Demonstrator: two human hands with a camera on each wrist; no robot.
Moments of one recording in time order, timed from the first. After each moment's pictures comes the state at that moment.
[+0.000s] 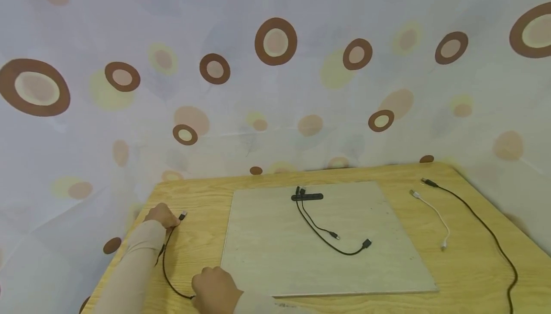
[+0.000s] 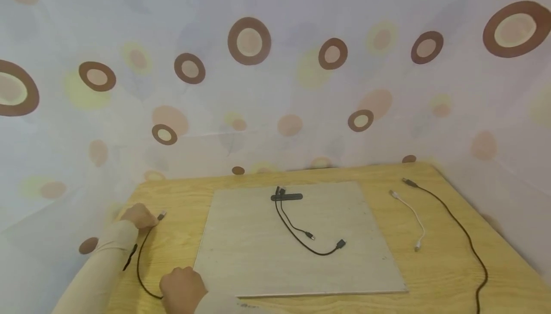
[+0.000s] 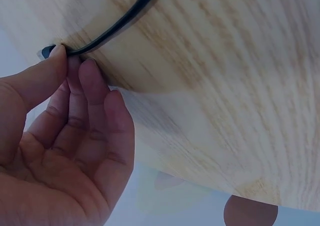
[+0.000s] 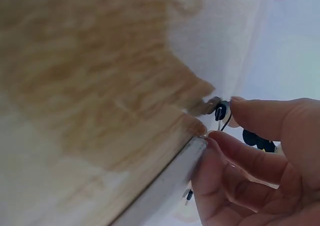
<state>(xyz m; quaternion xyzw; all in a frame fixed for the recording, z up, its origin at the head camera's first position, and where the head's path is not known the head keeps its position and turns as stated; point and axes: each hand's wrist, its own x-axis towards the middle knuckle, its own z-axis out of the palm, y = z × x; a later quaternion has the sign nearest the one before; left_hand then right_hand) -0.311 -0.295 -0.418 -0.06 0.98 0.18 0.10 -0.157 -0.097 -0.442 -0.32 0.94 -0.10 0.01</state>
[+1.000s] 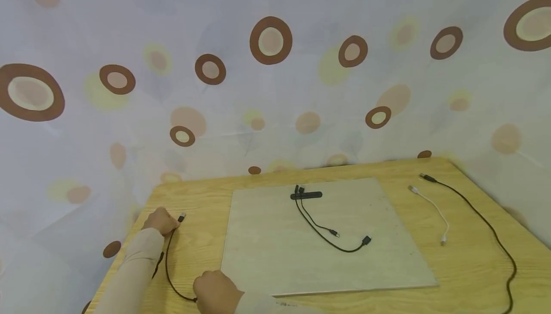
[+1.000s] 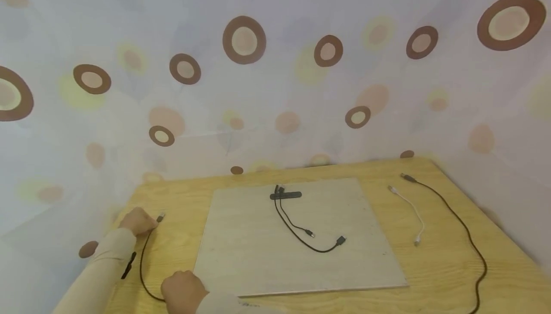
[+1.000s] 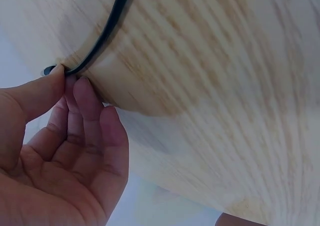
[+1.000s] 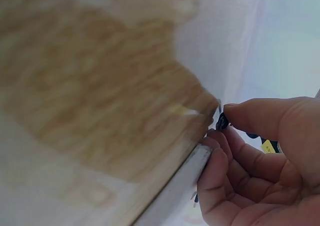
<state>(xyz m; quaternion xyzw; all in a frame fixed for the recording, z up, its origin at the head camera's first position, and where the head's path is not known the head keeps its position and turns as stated) -0.301 -0.293 -0.419 -0.05 0.97 0.23 0.08 -0.162 -0.098 -0.451 -0.34 0.93 -0.11 0.03</state>
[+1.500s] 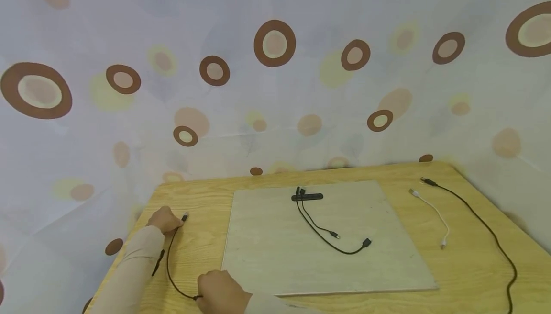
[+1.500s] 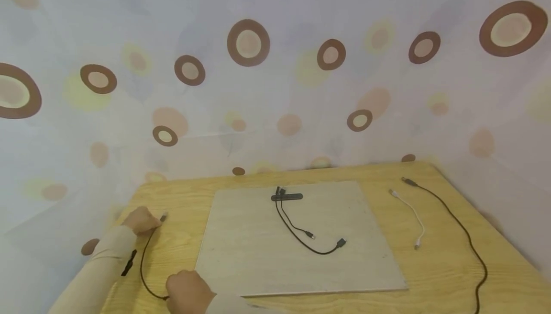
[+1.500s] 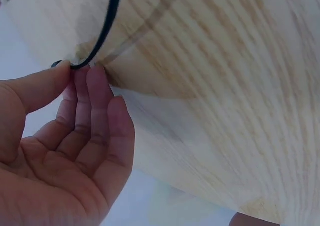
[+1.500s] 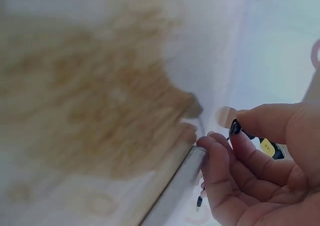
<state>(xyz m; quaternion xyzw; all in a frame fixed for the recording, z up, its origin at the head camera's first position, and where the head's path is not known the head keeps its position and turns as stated) -0.303 -0.290 -0.419 -0.04 0.97 0.22 0.10 -0.157 -0.083 -0.444 -0.36 0.91 -0.21 0.06</state>
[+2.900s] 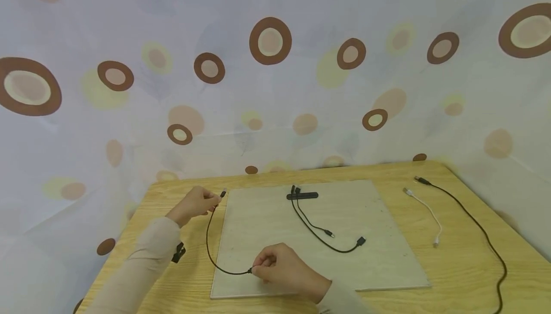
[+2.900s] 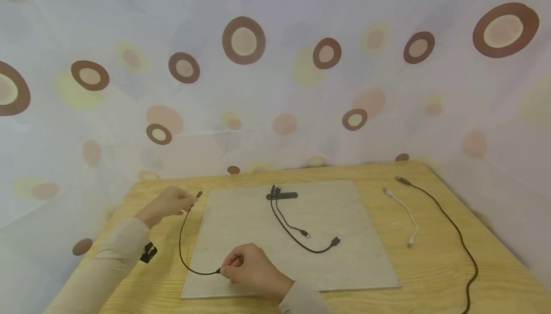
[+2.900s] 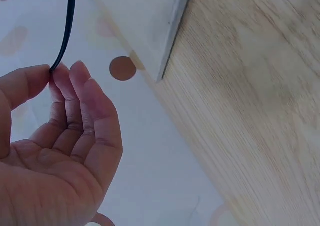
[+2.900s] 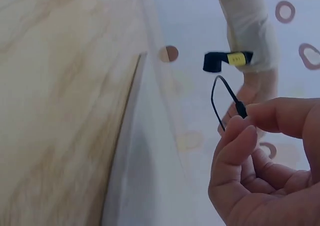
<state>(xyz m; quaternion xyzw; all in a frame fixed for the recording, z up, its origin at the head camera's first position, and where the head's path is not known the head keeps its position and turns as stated) -0.297 -0.193 -0.375 0.09 0.90 0.41 0.13 -0.163 0.054 -0.426 -0.17 0.76 -0.60 0.17</state>
